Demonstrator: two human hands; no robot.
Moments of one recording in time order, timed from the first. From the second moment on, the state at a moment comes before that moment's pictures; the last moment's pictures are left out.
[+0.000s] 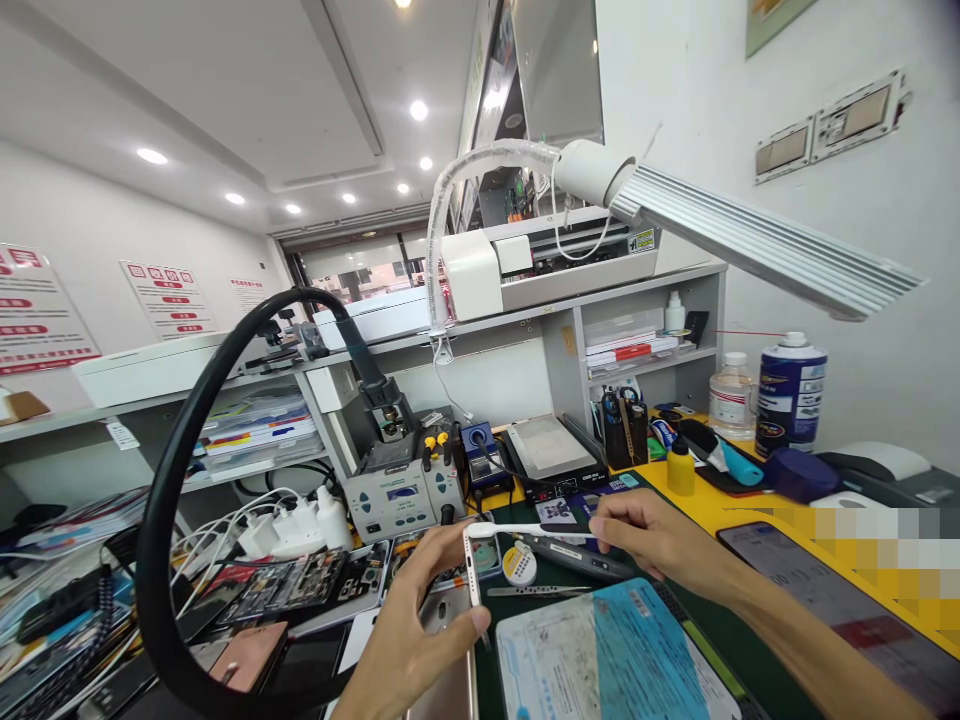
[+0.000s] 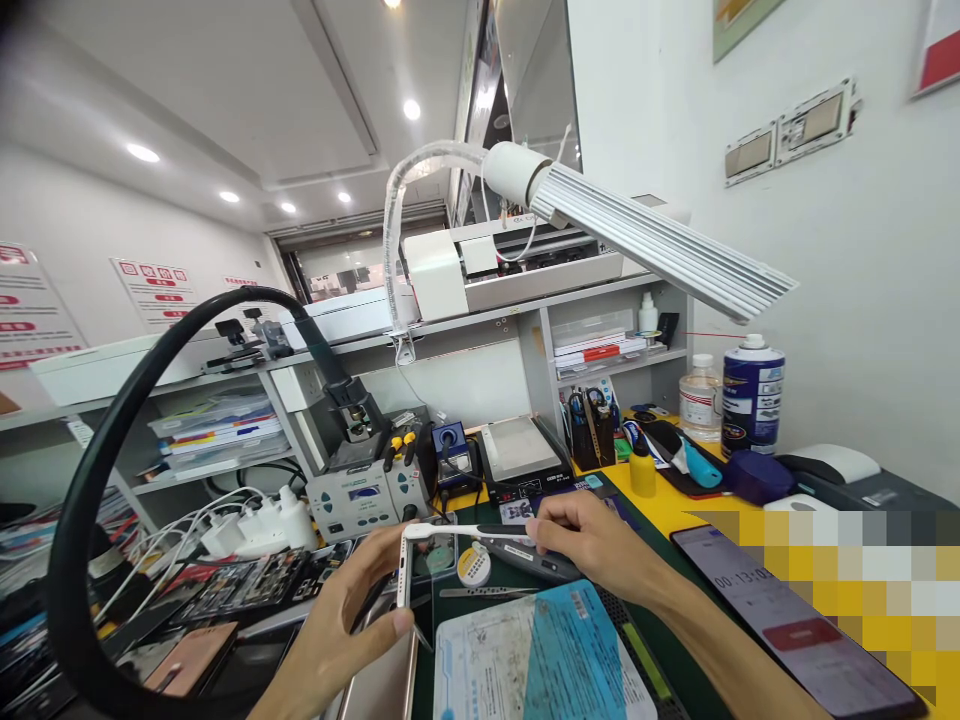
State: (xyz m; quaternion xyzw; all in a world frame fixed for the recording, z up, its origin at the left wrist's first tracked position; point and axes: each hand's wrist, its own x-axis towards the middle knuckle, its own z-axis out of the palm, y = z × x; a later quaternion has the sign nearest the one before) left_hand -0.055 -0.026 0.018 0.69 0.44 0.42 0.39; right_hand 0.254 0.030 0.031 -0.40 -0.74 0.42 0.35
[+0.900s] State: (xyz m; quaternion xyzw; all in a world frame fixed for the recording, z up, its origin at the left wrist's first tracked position) left_hand -0.063 -0.022 0.010 0.69 0.46 0.41 0.38; right_hand 0.251 0.030 0.033 -0.38 -0.77 0.39 0.34
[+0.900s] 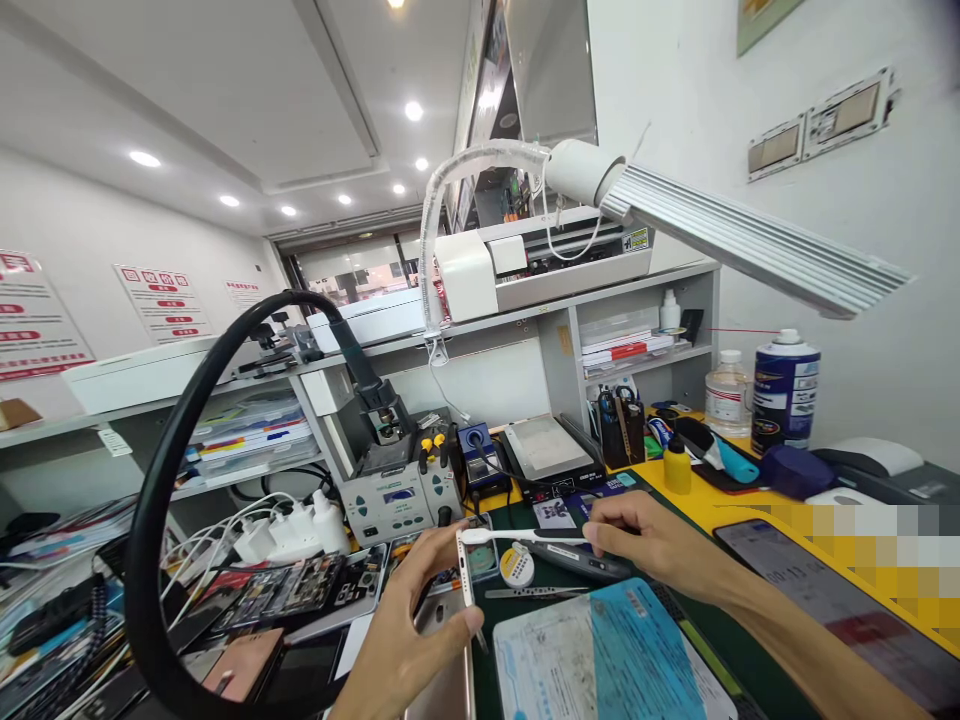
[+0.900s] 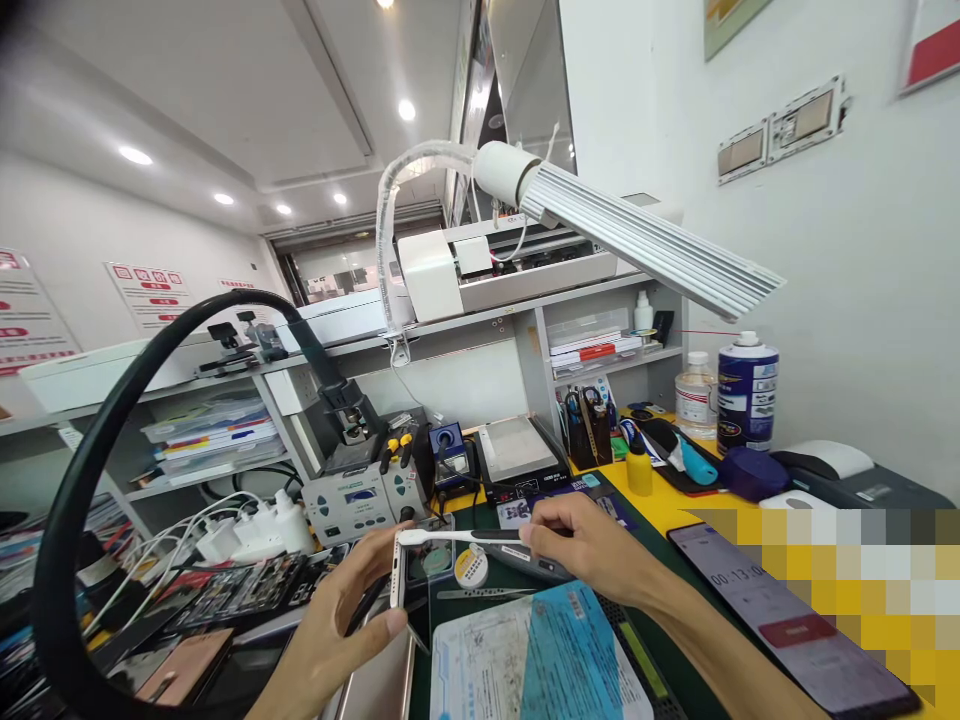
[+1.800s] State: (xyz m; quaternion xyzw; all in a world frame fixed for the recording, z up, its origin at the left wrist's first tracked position) left_hand -0.059 -0.024 0.014 0.67 0.48 0.41 0.39; right_hand 0.255 0.024 0.042 -0.38 -0.77 0.40 0.34
